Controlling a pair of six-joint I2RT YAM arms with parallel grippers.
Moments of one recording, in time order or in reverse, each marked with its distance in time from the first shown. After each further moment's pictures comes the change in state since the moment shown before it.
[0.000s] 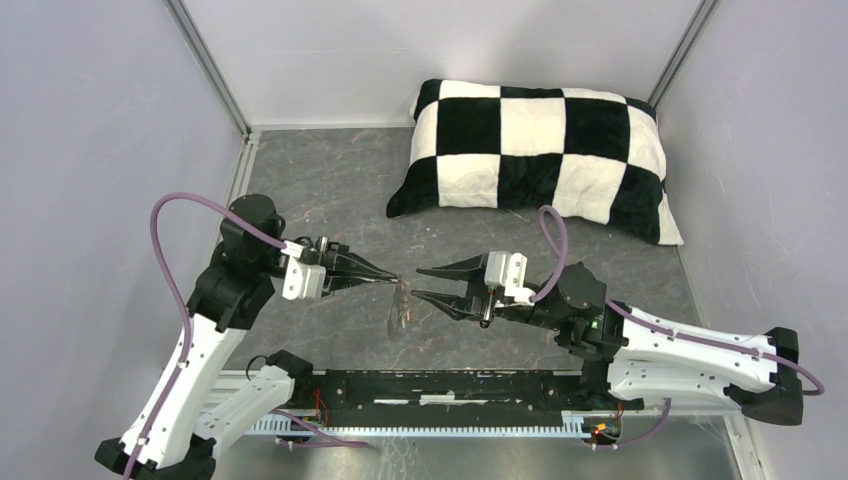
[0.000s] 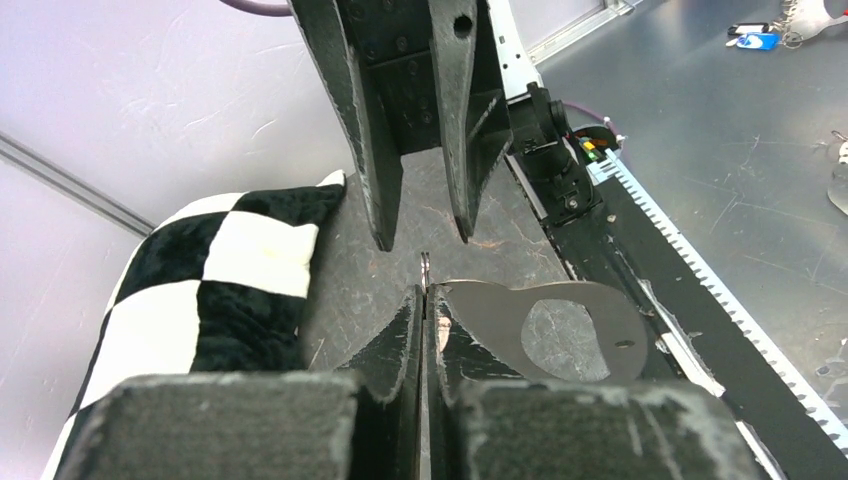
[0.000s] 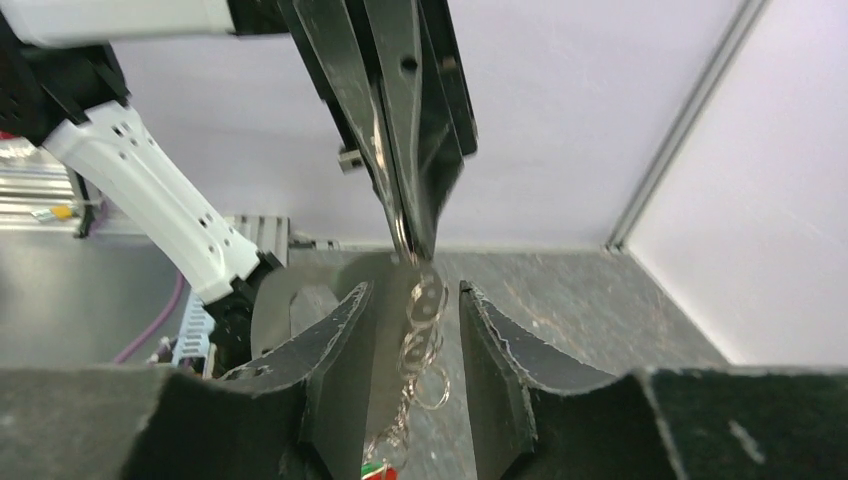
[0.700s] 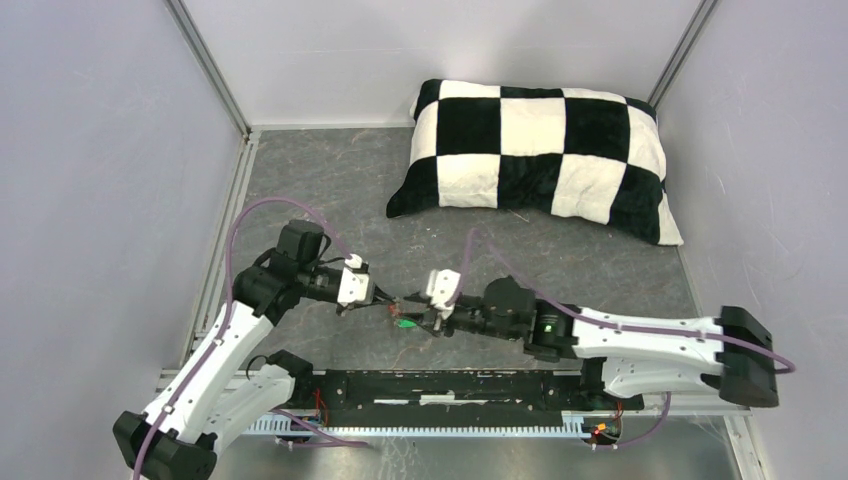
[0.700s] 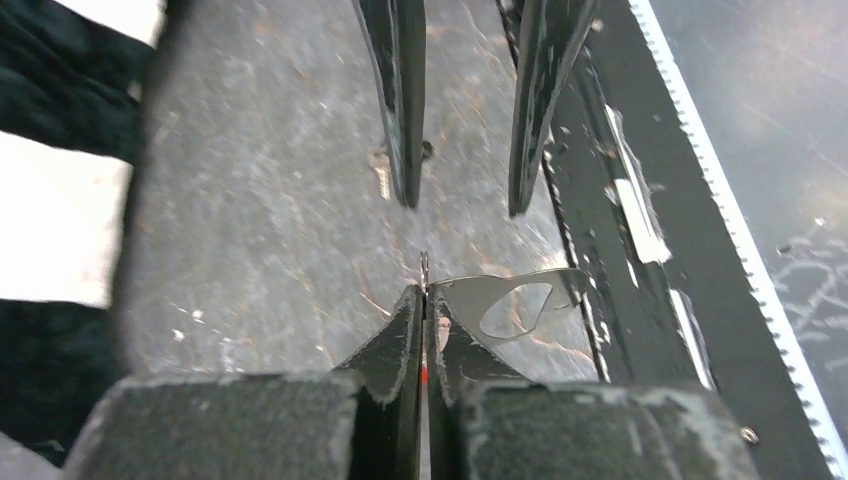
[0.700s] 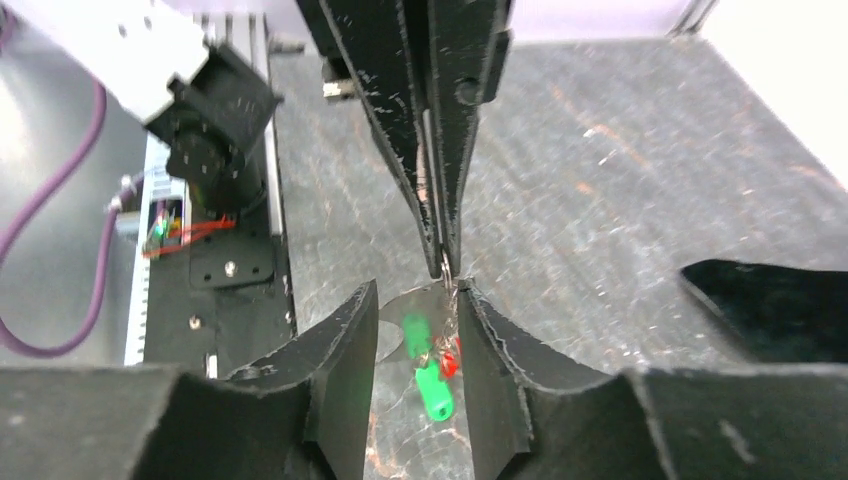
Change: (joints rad) left arm 0.000 0.047 -0.285 -0.338 -0.294 0.323; right arm 0.039 0.270 -0.066 -0.067 0.102 0.040
